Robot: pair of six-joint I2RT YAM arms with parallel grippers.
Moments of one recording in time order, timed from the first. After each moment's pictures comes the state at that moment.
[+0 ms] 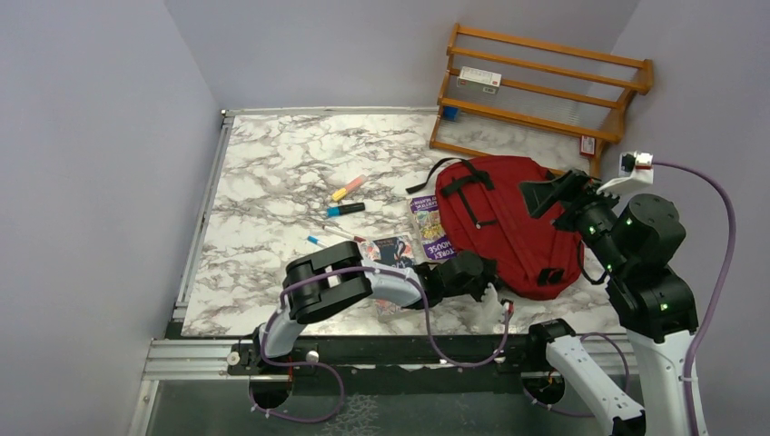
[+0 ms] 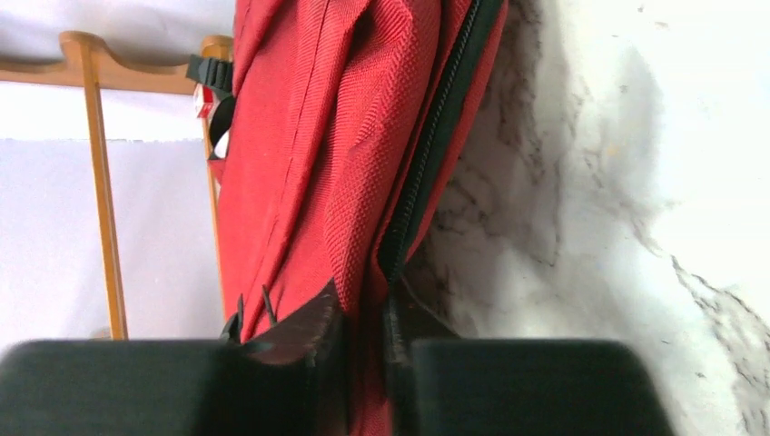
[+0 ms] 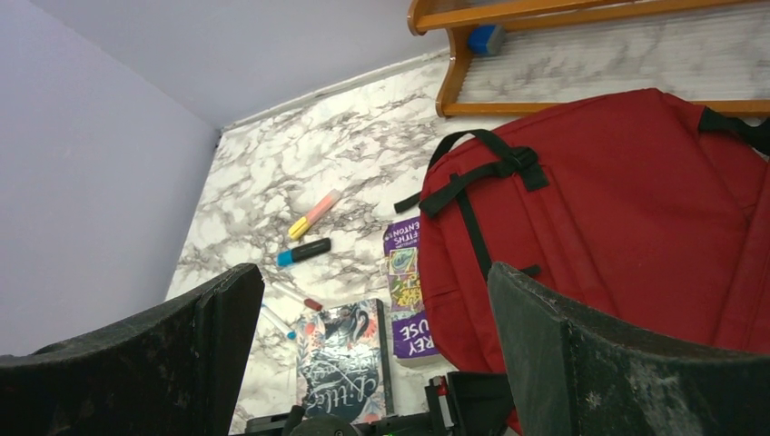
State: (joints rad) left arm -1.26 2.05 1.13 0.52 0.02 1.18; right arm 0.21 0.65 1.20 -0.71 -0.02 0.49
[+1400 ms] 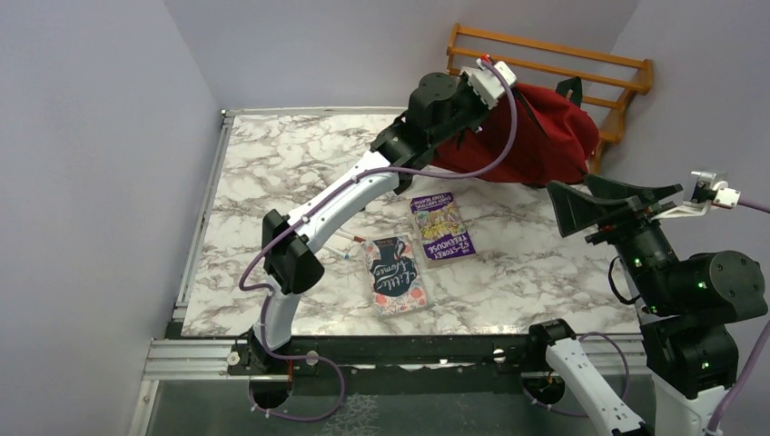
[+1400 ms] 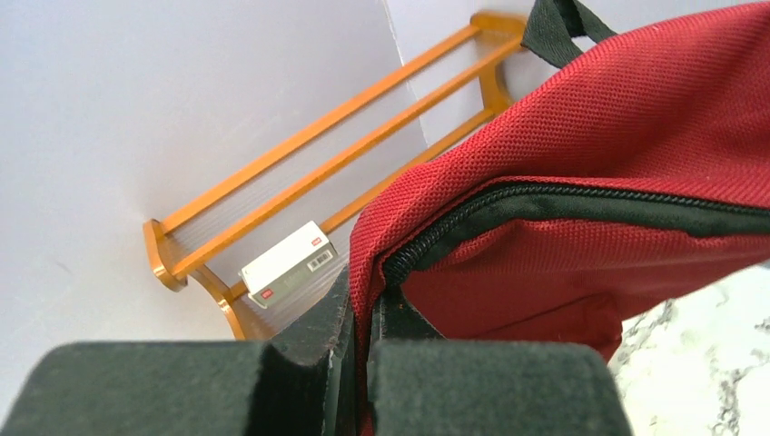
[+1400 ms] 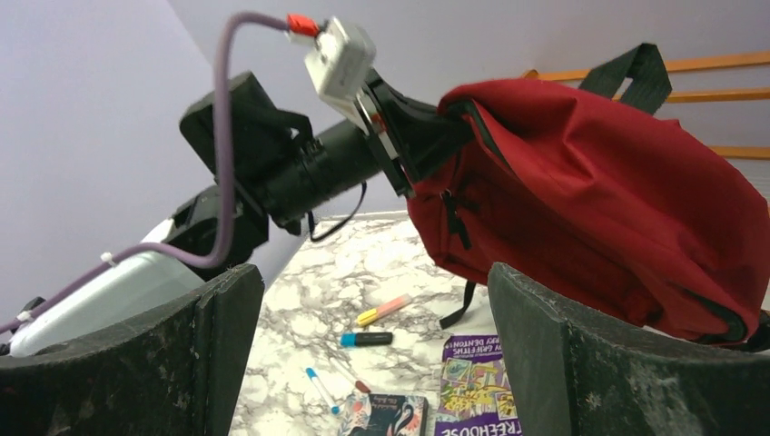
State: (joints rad) left arm -0.86 2.03 2.15 -0.03 0.05 0.31; right arm 0.21 0.55 1.35 -0.56 -0.13 0.42
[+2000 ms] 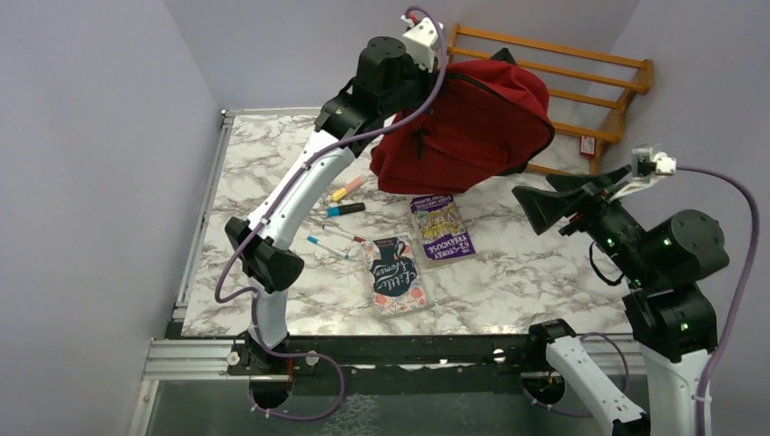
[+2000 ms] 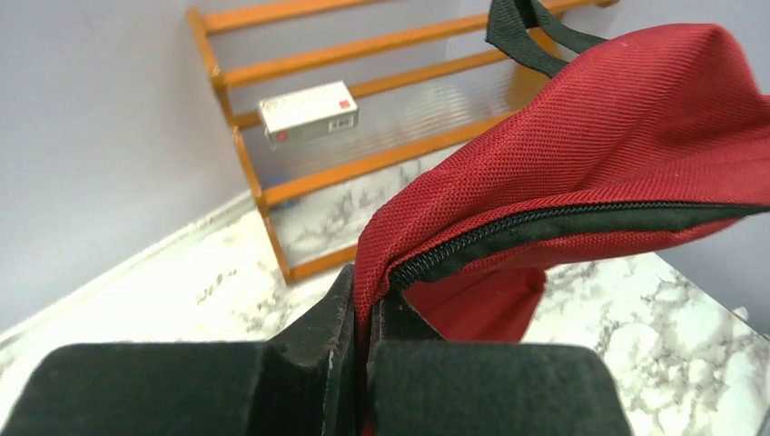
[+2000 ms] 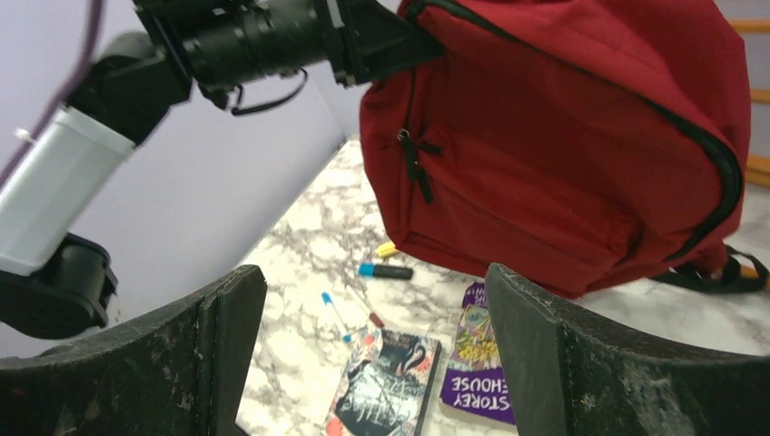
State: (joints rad) left arm -0.70 1.96 2.33 -0.49 0.07 -0.07; right arm 0.21 0.61 1.30 -0.56 -0.32 0.38
